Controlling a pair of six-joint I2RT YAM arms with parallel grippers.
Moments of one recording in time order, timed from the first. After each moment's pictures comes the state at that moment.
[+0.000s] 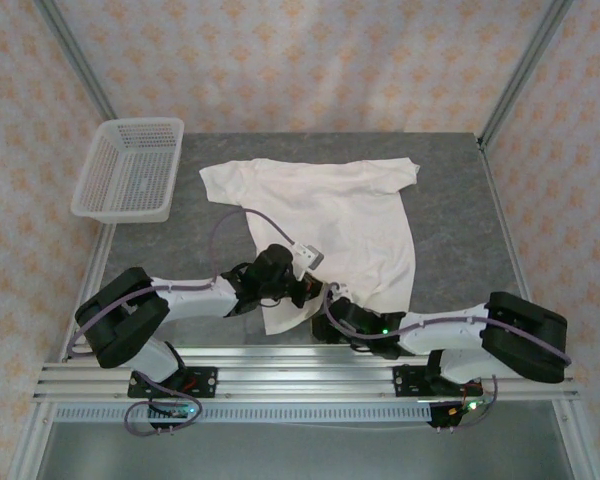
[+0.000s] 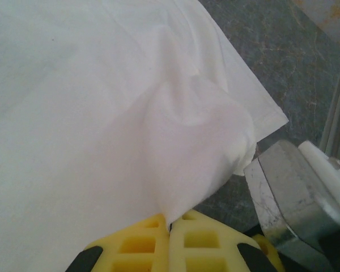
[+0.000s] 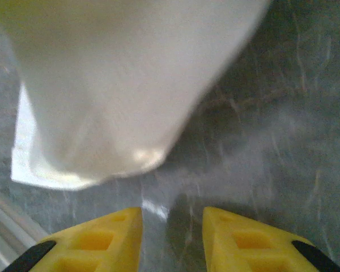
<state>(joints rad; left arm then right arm) -0.82 1.53 0.63 0.28 0.28 -0.32 1.17 1.29 0.35 0.14 0.17 0.90</state>
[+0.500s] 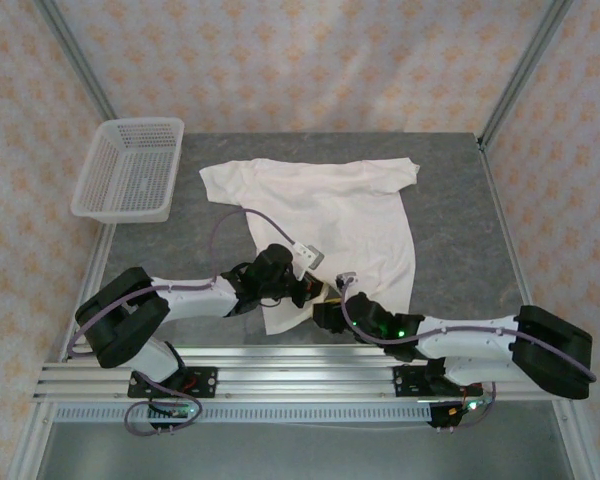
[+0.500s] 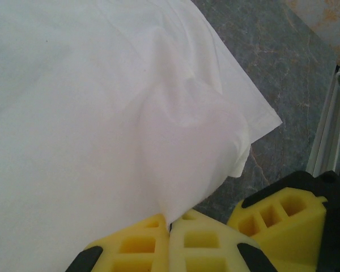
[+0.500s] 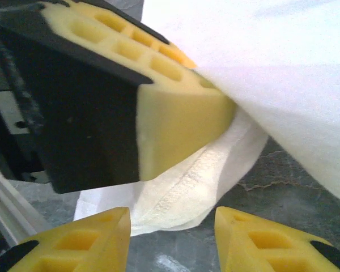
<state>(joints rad) -0.82 1.53 0.63 0.29 0.29 -0.33 1.14 1.12 0.27 0.25 0.22 0.82</state>
